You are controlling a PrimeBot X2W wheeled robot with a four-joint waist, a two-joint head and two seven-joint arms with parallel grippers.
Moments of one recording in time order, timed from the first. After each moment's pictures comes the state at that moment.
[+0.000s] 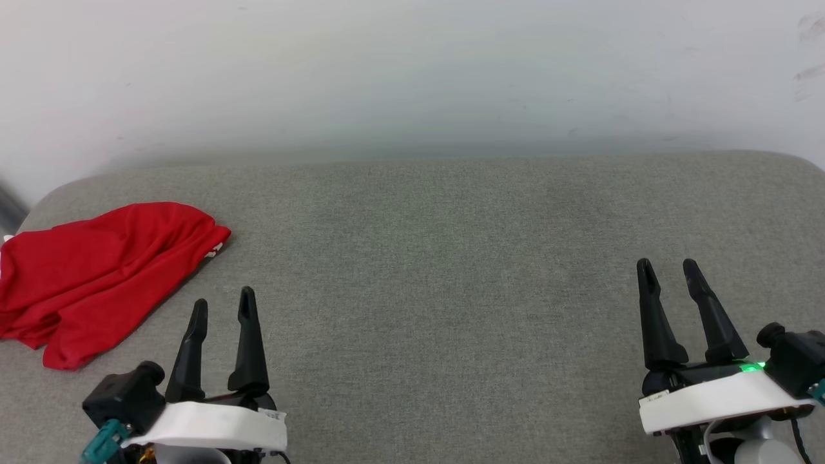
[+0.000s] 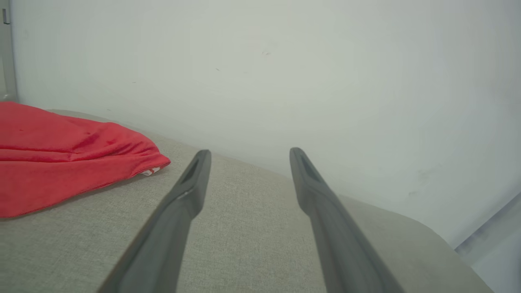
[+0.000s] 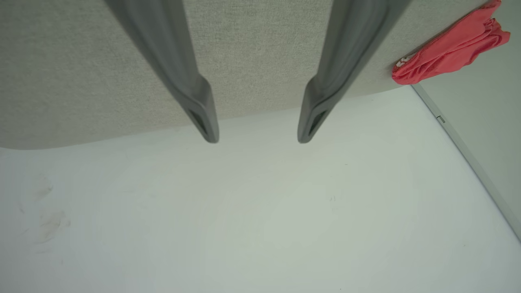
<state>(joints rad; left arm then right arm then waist) 0.05 0.06 -0.04 -0.11 -0.49 0.02 -0.14 -0.03 -0.05 0.03 -0.03 0.38 0.13 -0.14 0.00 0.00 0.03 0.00</state>
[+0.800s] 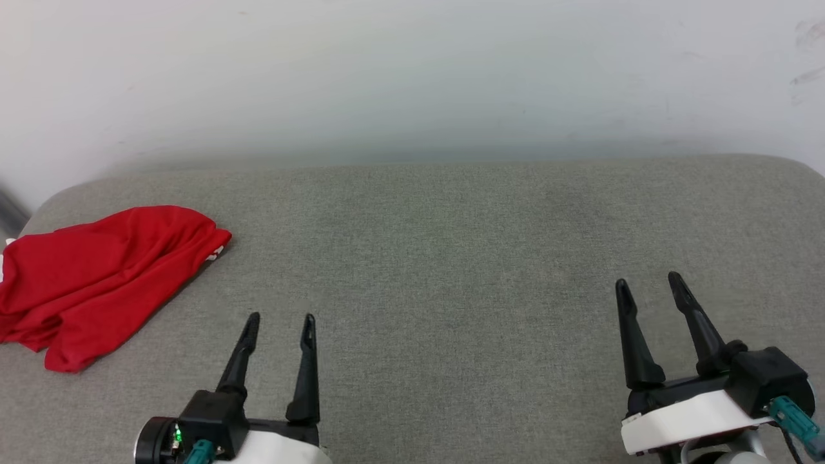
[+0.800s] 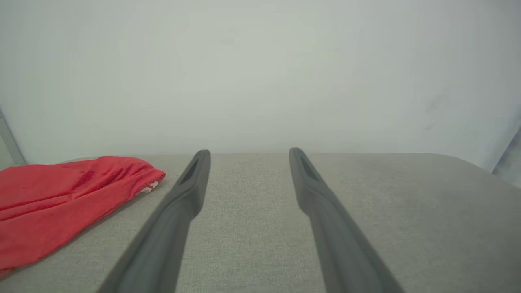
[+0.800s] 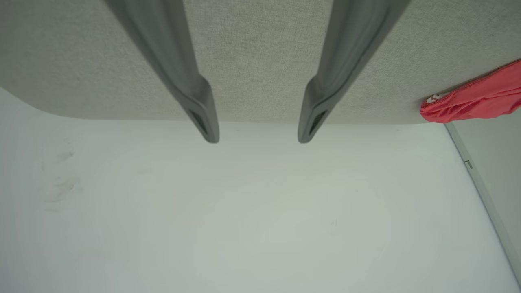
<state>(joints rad) 0.06 0.18 -0.26 -0.10 -0.26 0.16 -0.20 0.00 -0.05 0.06 -0.01 0.15 0.13 -0.20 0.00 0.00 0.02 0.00</state>
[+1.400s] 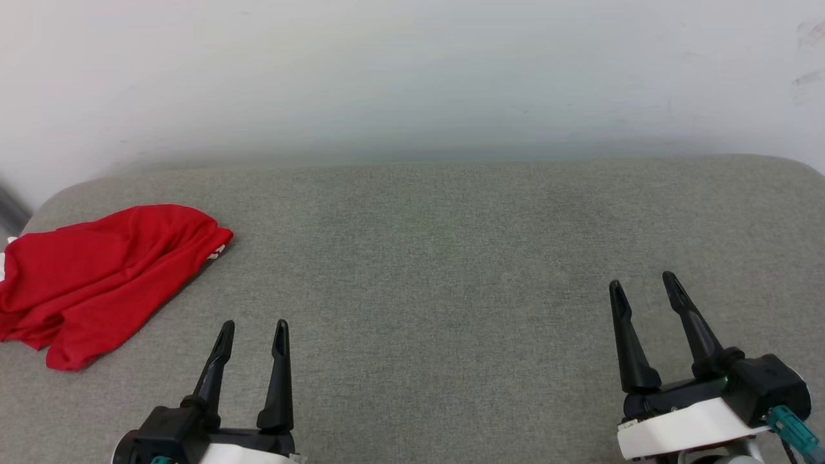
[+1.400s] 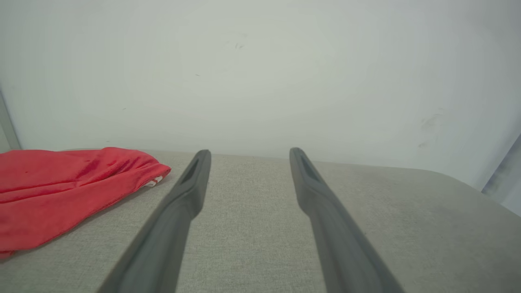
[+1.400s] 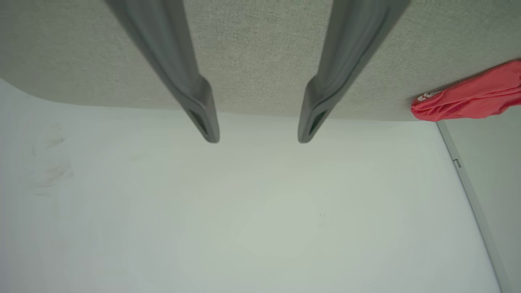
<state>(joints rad) 0.12 0.07 -0.09 -0.09 -0.24 -0.03 -0.24 0.01 -0.05 0.08 -0.03 0.12 0.13 -0.24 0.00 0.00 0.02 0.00</state>
